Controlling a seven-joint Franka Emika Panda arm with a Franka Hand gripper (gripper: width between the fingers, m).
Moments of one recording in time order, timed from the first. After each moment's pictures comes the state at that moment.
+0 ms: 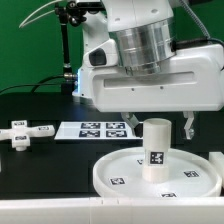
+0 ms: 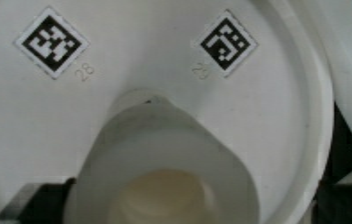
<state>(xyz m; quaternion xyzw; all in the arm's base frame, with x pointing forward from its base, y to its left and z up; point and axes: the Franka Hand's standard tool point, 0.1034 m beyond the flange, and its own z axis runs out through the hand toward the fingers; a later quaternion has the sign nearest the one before) 0.584 0.048 0.077 -0.95 0.28 0.04 0.11</state>
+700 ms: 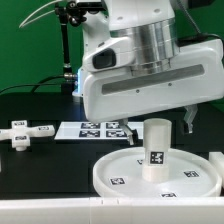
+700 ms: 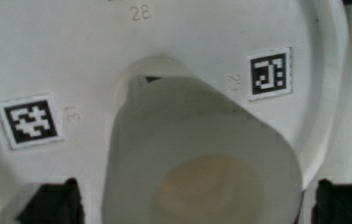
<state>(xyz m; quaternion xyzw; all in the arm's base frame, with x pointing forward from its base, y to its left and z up) 0.587 0.050 0.077 -0.99 -0.05 -0.01 0.09</state>
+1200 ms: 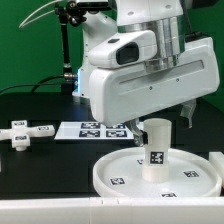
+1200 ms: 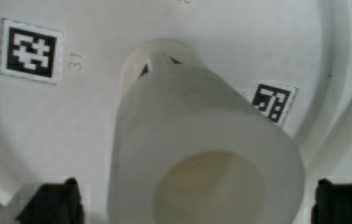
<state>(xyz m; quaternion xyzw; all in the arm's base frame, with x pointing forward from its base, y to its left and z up) 0.586 0.050 0.077 -0.97 -0.23 -0.02 0.08</state>
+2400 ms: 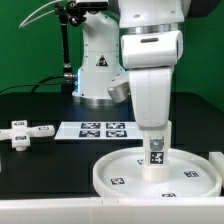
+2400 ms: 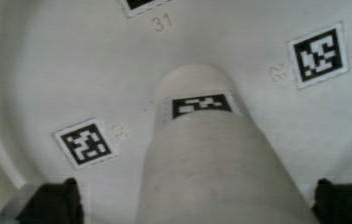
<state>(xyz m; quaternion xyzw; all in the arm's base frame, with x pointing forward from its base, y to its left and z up) 0.579 0.046 0.071 -0.77 -0.64 -0.04 0.02</state>
